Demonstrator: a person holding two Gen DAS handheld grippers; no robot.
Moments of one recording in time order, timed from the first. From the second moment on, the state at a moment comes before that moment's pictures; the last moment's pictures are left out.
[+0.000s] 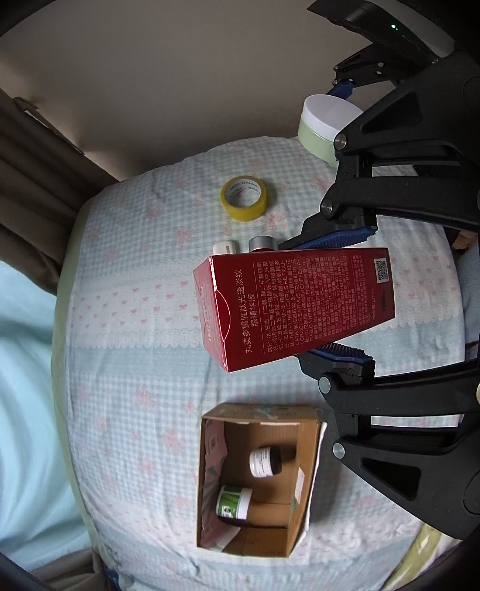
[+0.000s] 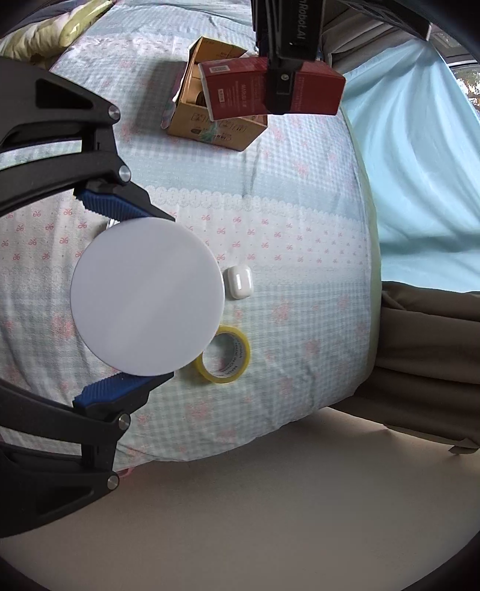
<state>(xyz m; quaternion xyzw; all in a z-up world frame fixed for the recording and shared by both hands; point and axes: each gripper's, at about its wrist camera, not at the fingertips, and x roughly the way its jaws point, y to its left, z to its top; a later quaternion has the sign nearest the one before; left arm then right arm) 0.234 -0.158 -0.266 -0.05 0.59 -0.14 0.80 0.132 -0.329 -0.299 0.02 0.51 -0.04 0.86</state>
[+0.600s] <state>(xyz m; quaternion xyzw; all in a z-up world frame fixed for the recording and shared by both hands) 0.252 0.078 -0.225 -0.06 0.57 -0.15 0.81 0.177 -0.125 -0.233 0.02 0.49 -0.01 0.87</state>
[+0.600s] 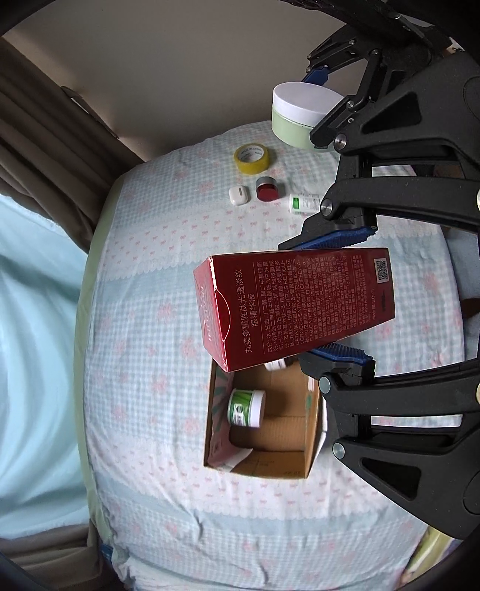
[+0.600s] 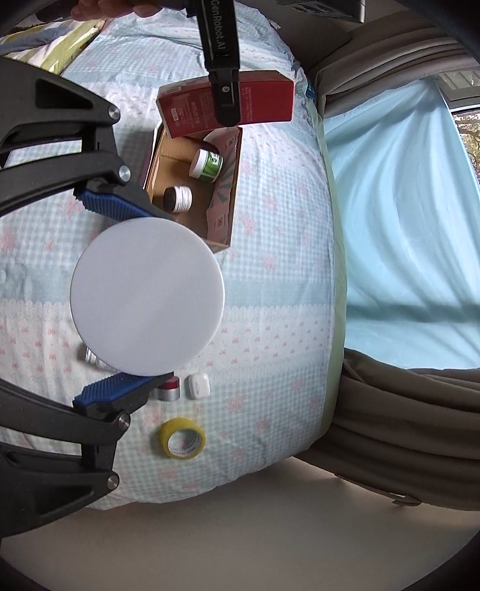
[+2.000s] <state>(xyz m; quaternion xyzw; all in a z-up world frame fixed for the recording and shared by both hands) 0.356 0.195 -0.473 0.04 0.66 -0.13 0.74 0.352 0.030 -0.465 0.06 0.63 0.06 0.77</state>
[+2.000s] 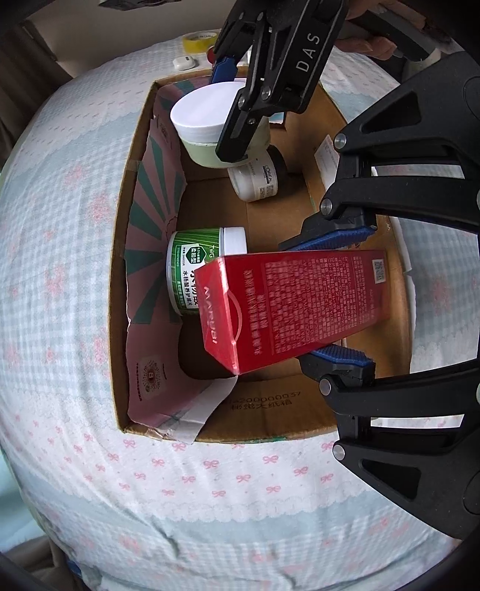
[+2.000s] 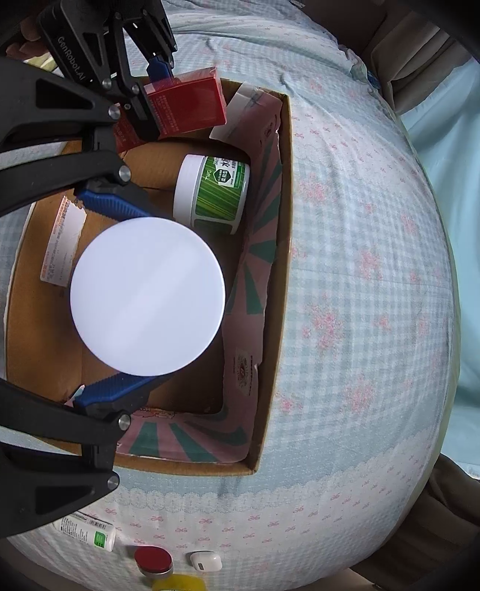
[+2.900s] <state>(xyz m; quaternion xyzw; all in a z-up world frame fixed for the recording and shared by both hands) 0.325 0.205 -0.428 0.06 0.64 -0.11 0.76 0.321 0.008 -0.444 0.11 0.63 0.06 0.77</state>
